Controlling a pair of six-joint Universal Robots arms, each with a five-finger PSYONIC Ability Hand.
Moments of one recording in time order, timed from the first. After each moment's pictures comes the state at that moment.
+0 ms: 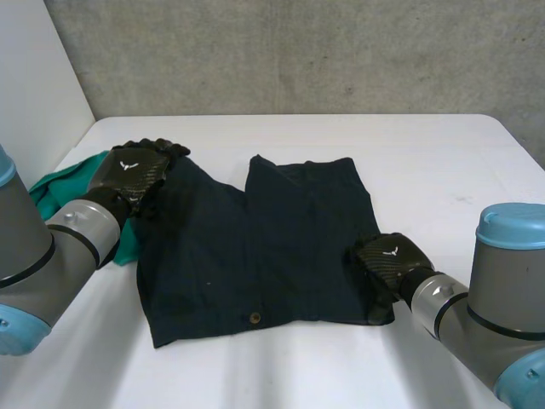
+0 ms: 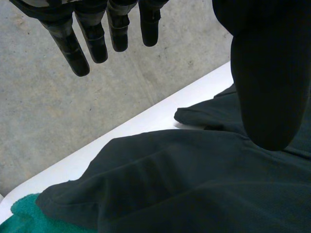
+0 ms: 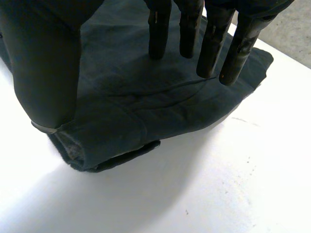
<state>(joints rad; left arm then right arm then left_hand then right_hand) 4.40 -1.78 -1.68 3.30 -1.43 3.35 1.96 -1.16 1.77 -0.10 1.37 2.79 0.18 0.20 0.21 0.20 0.04 0.32 0.32 0.38 0.38 0.20</state>
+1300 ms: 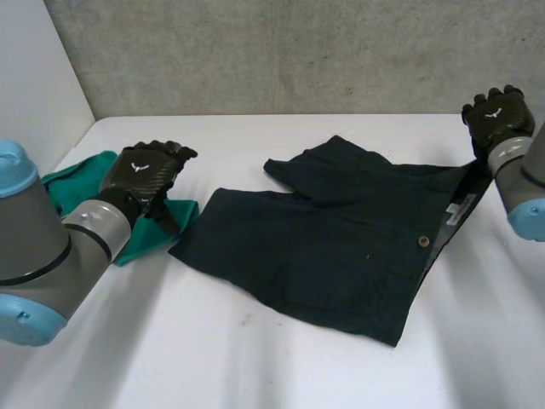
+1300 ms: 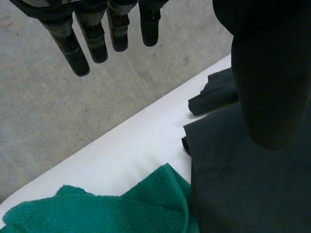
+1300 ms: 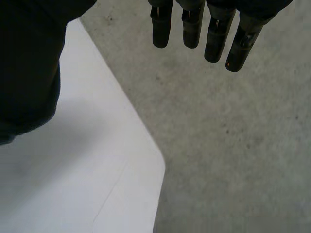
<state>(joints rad) 4.39 -1.85 -1.65 3.35 -1.42 3.39 1.69 -0.81 0.99 -0.15 1.55 2.36 0.19 0.20 0.21 0.20 0.04 0.20 0.21 0.21 0.23 0.06</state>
